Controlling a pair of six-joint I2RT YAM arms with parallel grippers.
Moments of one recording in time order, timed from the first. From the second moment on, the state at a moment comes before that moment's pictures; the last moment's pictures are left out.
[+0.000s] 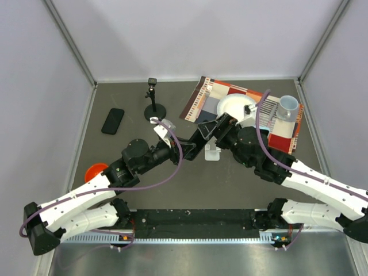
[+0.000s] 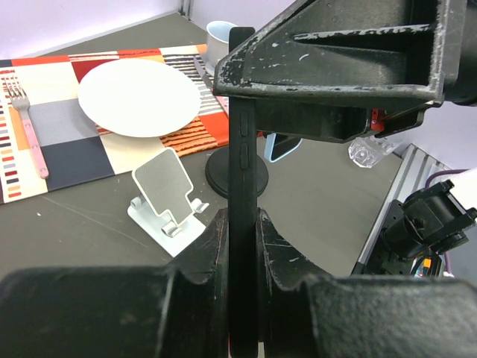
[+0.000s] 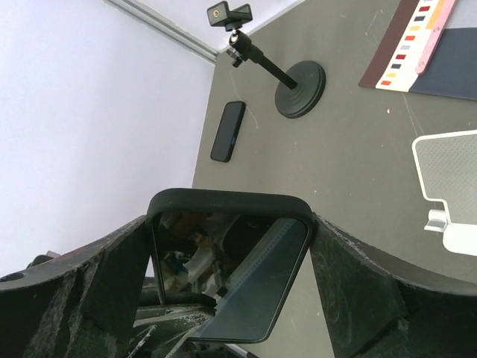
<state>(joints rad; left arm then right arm) -0.93 0.86 0.73 0.12 0.04 -0.27 1.01 0.98 0.95 -0.16 0.49 0.97</state>
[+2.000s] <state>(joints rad) -0.92 0.55 0.71 -0.24 -0.56 -0.39 0.96 1.47 0.96 0.11 0.90 0.20</state>
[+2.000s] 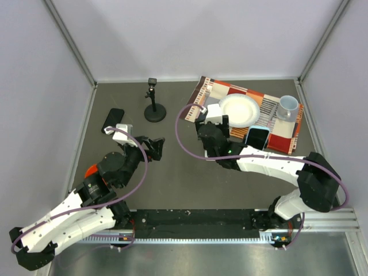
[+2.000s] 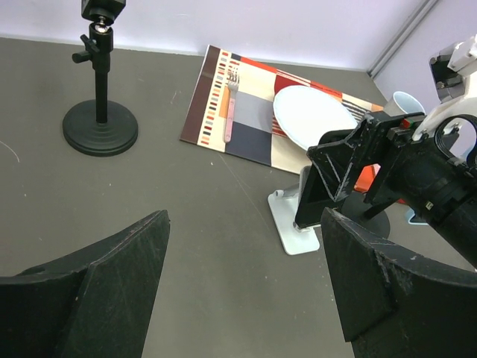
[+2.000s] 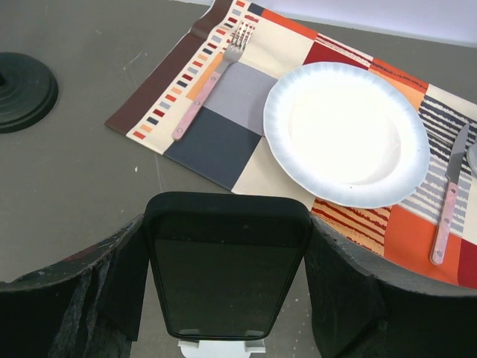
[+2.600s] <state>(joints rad) -0.92 0.57 0.71 -0.24 -0.56 -0.39 0.94 1.48 0.96 0.08 0.92 0.27</state>
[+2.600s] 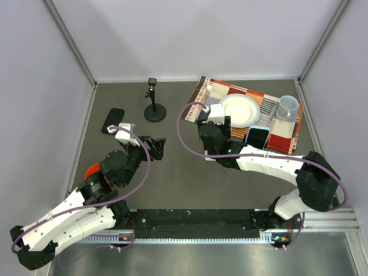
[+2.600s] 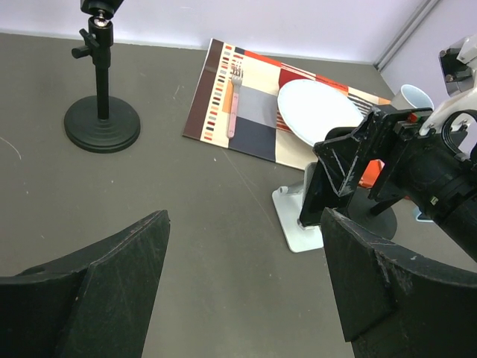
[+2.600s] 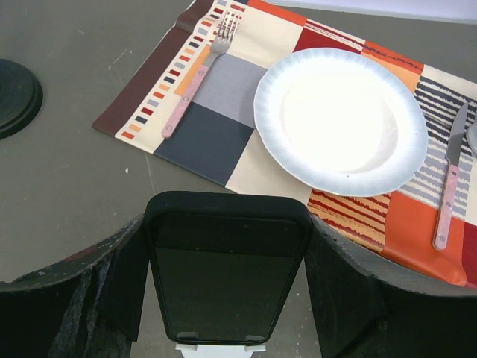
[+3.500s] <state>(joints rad) -0.53 0.61 0.78 -0.28 -0.16 -0.52 0.93 1.48 0.94 0.07 0.92 0.35</state>
